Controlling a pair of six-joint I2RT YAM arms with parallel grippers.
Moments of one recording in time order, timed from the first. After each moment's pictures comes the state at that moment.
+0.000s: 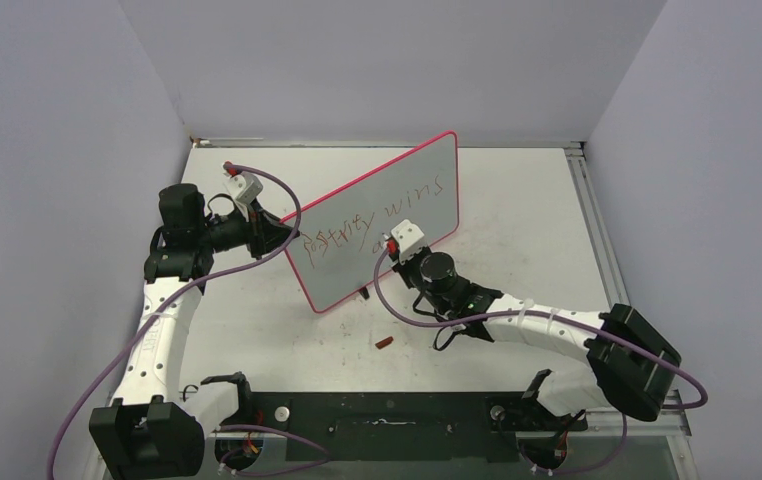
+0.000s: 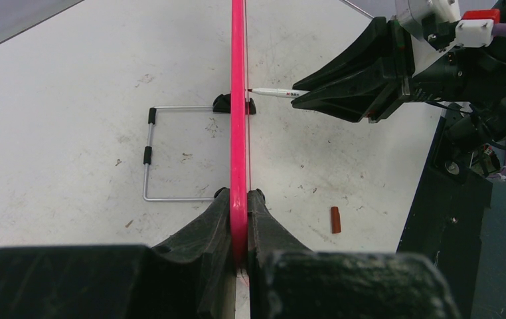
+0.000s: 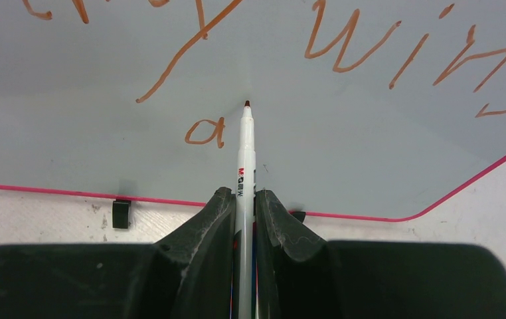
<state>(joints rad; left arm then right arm) 0.06 1.06 0.97 -0.37 1.07 0.17 0.91 1.33 0.66 0.40 0.33 -0.15</state>
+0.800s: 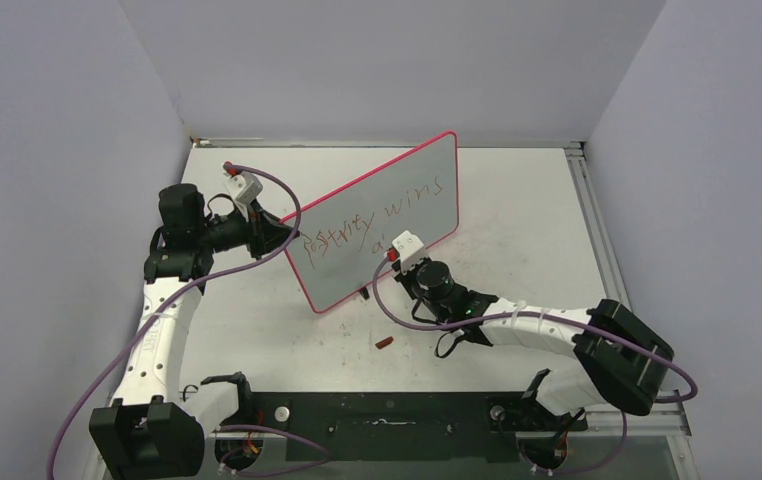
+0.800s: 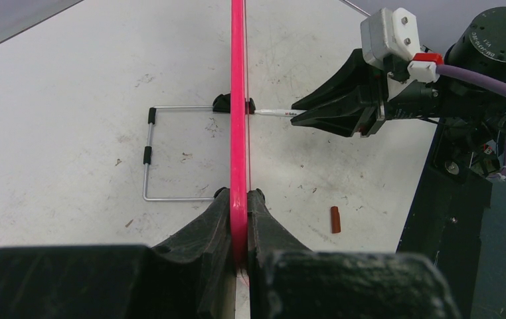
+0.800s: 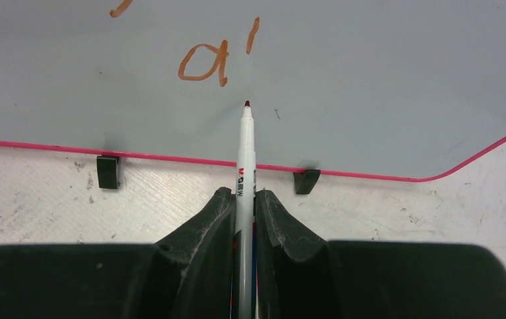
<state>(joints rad) 0.06 1.06 0.97 -0.37 1.07 0.17 0.91 1.39 0.59 0.40 0.35 -0.11</state>
